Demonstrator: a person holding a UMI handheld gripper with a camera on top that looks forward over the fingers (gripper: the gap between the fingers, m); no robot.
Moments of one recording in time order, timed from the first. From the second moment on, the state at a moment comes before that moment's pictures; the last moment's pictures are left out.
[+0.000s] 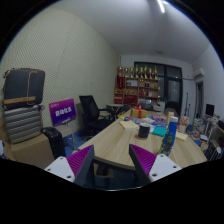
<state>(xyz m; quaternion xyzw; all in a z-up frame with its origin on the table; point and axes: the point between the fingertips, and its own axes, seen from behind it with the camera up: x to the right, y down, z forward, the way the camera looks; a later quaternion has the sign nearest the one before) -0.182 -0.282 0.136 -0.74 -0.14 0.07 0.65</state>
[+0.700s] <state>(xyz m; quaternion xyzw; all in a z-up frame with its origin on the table) 0.044 -0.072 0.096 -0.74 0.00 -0.02 0.67</state>
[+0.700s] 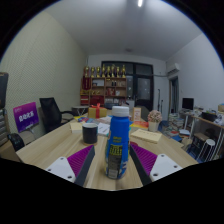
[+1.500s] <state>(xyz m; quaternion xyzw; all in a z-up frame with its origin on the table) 0.114 0.062 0.164 -0.69 -0.13 -0.23 0.68</state>
